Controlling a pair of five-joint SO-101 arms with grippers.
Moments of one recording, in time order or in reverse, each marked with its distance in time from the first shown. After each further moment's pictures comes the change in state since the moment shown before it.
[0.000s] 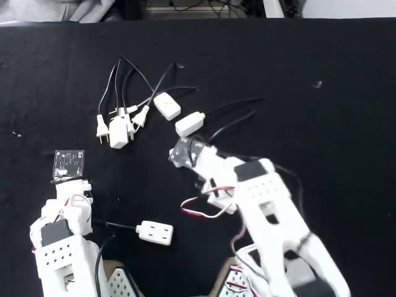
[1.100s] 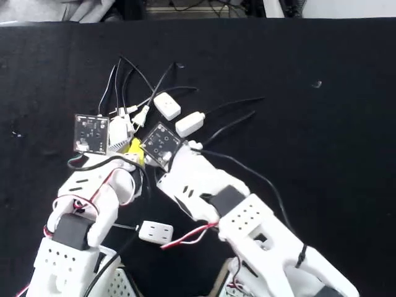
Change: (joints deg) left arm 39.8 0.4 -25.1 -6.7 34.0; right arm -20.4 -5.0 8.8 -35.3 -27.8
